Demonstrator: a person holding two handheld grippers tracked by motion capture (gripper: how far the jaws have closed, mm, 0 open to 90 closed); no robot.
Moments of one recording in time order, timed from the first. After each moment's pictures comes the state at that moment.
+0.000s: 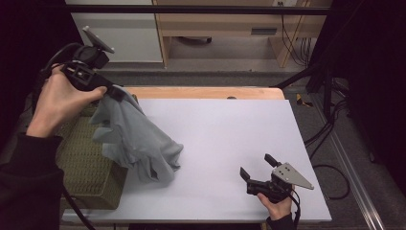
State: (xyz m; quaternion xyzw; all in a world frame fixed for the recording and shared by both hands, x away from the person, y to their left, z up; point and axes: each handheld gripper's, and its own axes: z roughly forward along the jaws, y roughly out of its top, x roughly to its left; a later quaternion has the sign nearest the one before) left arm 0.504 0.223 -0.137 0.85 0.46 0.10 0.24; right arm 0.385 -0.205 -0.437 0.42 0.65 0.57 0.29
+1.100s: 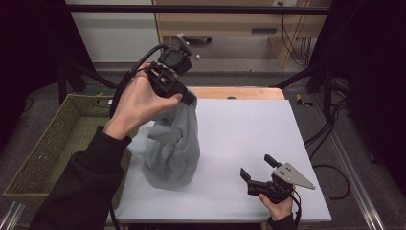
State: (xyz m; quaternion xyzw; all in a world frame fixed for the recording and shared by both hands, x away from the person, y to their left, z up) left arm 0.491 0.080 -0.137 0.91 0.31 0.10 0.26; right arm 0.385 -0.207 -0.436 0.42 0.65 0.57 0.28
